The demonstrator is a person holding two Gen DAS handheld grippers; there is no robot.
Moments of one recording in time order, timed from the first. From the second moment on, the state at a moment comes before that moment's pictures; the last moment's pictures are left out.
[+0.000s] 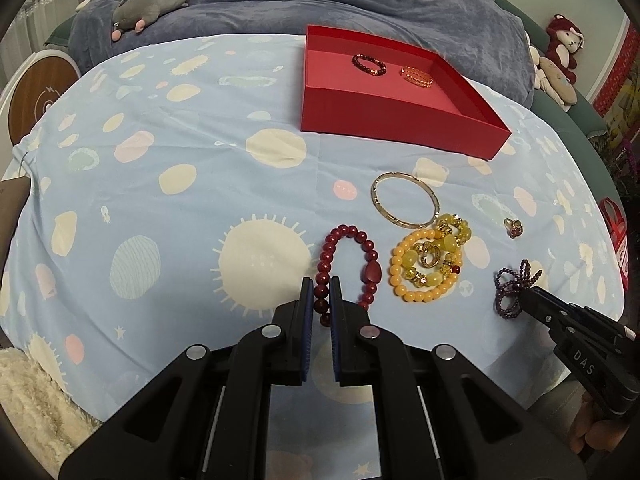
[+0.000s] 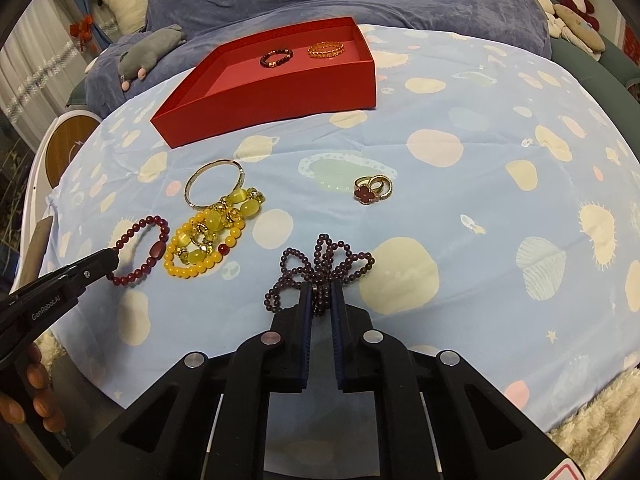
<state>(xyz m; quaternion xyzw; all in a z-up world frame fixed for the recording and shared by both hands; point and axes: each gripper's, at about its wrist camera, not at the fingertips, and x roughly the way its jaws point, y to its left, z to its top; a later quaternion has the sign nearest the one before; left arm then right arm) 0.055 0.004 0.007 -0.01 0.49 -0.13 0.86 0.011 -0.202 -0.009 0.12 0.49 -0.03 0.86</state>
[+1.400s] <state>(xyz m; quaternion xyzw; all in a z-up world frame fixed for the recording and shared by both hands) 0.212 -0.086 0.130 -0.03 0.38 -0.23 0.89 0.180 -0.230 0.093 0.12 0.39 0.02 0.91</state>
